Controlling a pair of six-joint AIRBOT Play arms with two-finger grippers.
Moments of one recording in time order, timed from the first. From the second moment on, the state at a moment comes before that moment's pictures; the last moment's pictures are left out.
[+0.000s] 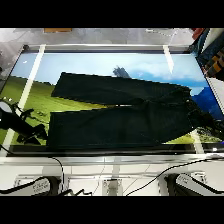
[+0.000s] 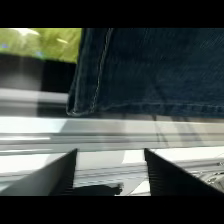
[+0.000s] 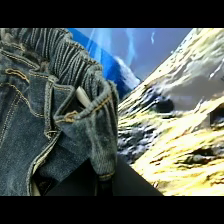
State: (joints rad) left arm 0.44 -1.34 0.95 1.36 -1.58 -1.38; right arm -0.80 -1.22 0.70 -0.84 0.56 1.19
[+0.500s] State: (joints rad) left arm 0.51 -1.06 0.63 1.31 -1.40 -1.46; right arm -0.80 -1.22 0.70 -0.84 0.56 1.19
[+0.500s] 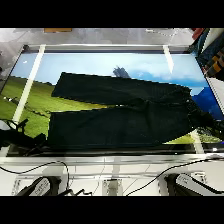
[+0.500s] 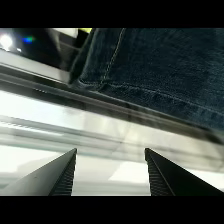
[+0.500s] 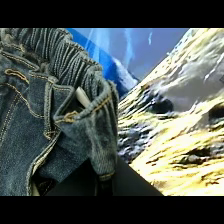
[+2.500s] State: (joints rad) left arm 0.49 -1.04 0.77 1.05 -0.78 -1.40; right arm -0.80 -0.68 0.69 -1.53 1.10 1.53
